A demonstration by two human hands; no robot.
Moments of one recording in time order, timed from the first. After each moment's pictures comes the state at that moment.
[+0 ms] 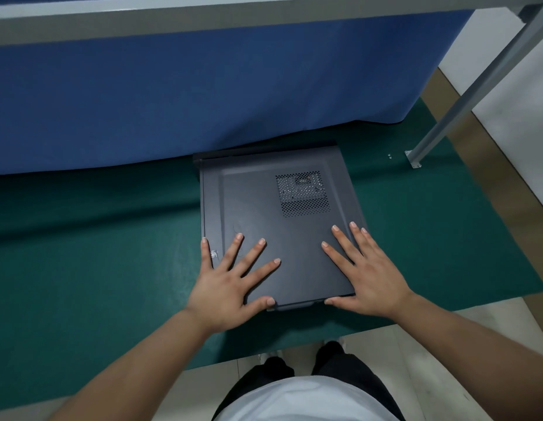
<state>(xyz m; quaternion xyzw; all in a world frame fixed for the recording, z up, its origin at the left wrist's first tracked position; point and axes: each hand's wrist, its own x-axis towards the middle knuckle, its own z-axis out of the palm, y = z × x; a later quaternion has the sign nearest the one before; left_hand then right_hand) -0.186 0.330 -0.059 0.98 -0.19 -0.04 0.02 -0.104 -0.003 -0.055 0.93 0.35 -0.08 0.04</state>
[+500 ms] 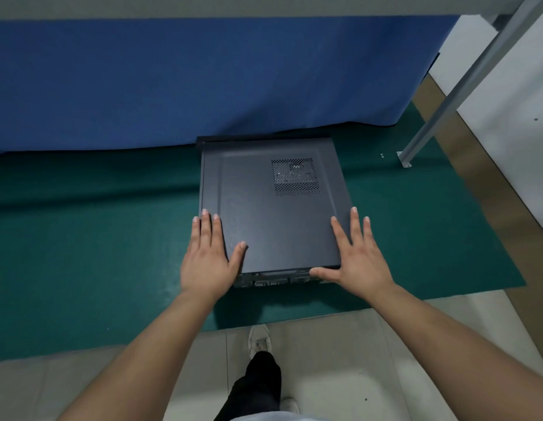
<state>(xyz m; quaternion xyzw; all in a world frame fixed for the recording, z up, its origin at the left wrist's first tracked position) -0.214 0.307 -0.064 0.97 0.16 -0.05 0.19 -0.138 -0.002 -0.047 0.98 0.14 -0.14 -0.02</state>
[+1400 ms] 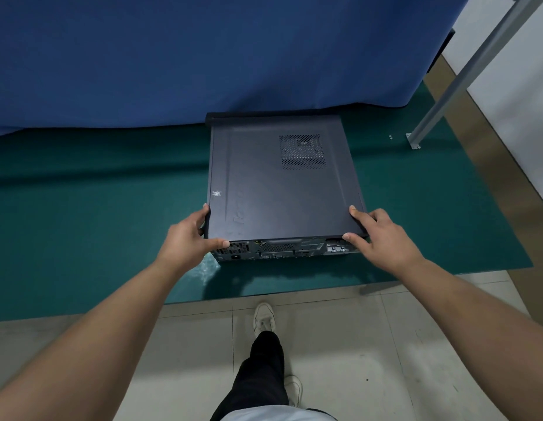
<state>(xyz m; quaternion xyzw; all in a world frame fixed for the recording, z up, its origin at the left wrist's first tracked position) -0.248 0.360 -0.055 0.87 0.21 -0.09 0.44 -0.144 -0.049 -0.040 0.97 0.15 -0.15 -0.08</state>
